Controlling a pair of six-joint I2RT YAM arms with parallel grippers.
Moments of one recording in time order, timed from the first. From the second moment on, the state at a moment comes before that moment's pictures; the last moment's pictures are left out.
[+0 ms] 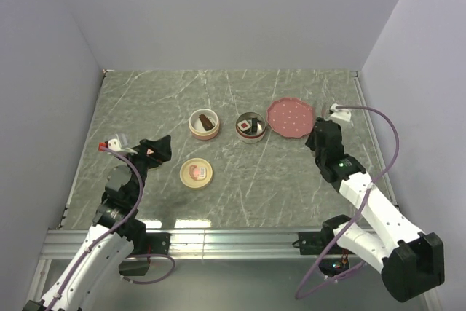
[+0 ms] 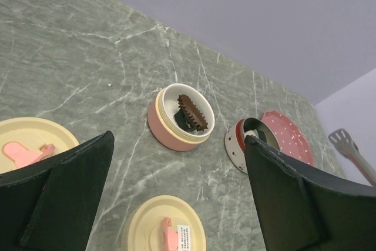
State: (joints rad) left arm -0.35 0.36 0.26 0.11 -0.28 -0.59; right arm 0.35 0.94 0.65 -0.20 0.52 0.40
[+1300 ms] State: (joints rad) left arm -0.35 0.36 0.26 0.11 -0.27 -0.59; right arm 0.10 1.40 0.77 -0.35 0.42 0.41
